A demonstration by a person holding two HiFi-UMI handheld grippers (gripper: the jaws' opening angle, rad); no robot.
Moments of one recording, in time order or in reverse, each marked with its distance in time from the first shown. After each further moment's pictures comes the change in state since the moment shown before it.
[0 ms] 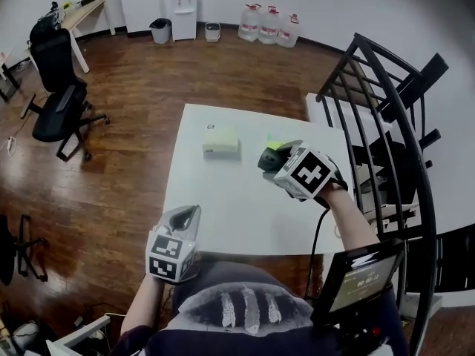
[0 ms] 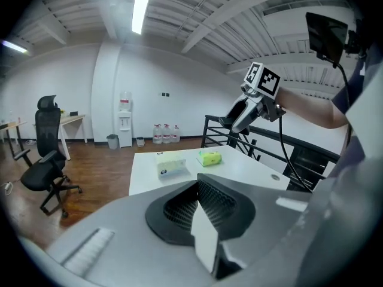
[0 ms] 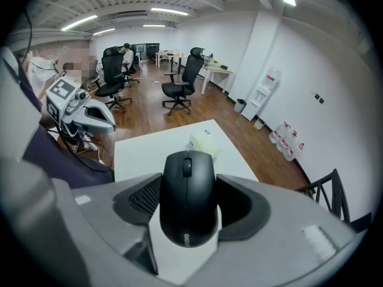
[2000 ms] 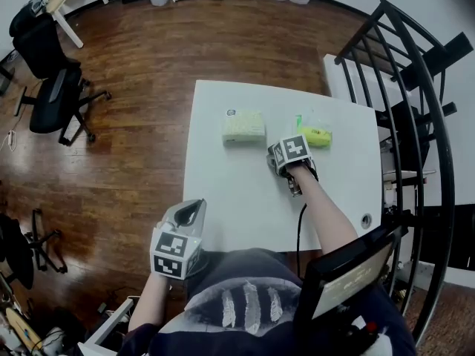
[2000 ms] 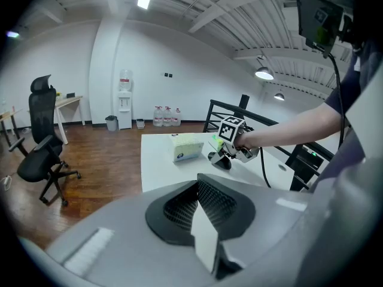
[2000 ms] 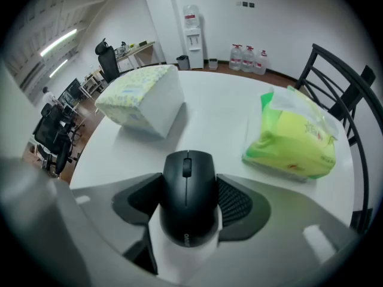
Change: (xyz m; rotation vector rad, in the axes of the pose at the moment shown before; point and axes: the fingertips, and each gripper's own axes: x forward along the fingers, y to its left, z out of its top) left arm 0.051 0.097 -0.030 -0.069 0.161 -0.040; right arm 0.275 -0.061 -0.083 0.789 0.194 -0.020
